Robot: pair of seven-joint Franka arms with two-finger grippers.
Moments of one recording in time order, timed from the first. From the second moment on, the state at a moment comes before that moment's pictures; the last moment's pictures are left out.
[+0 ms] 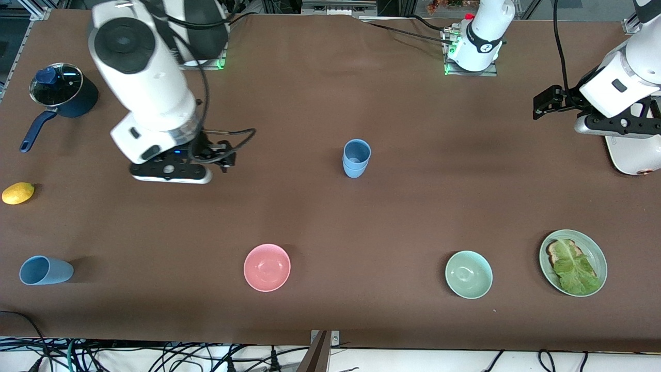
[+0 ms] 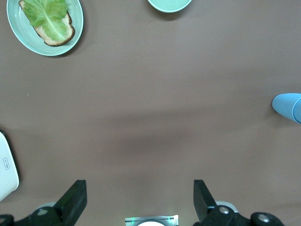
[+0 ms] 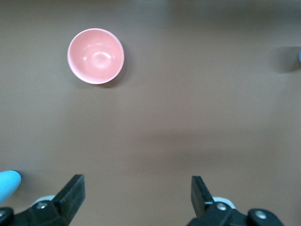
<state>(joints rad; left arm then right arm) -0.03 -0.03 -0.05 -1.67 0.00 1.50 0.00 0.65 0.33 -0.30 -1.32 -0.03 1.67 0.41</state>
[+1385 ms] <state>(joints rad) -0.03 -0.03 -0.05 -1.67 0.00 1.50 0.00 0.20 0.12 -0.28 -1.32 0.07 1.47 -0.01</state>
